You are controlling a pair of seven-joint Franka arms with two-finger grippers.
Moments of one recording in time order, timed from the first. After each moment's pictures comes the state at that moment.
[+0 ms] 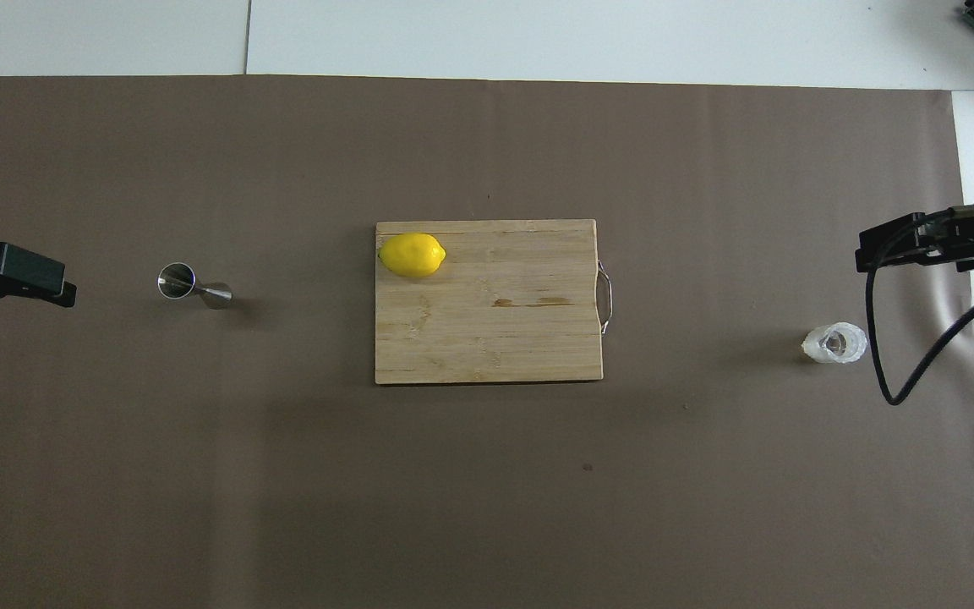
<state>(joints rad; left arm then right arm) 0.12 0.03 -0.10 -1.58 -0.09 1.50 0.01 0.02 0.04 0.01 -1.49 -0.02 1.53 0.05</state>
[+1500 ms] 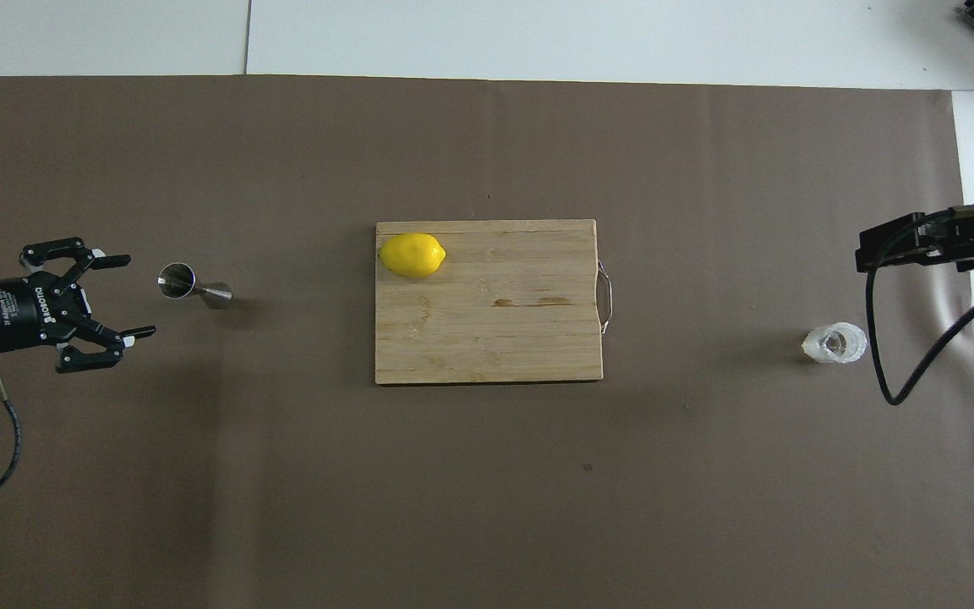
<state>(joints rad) 0.29 -0.04 -0.10 -2.22 -0.92 2.14 -1.26 0.02 0.04 0.01 -1.49 -0.02 1.53 0.05</state>
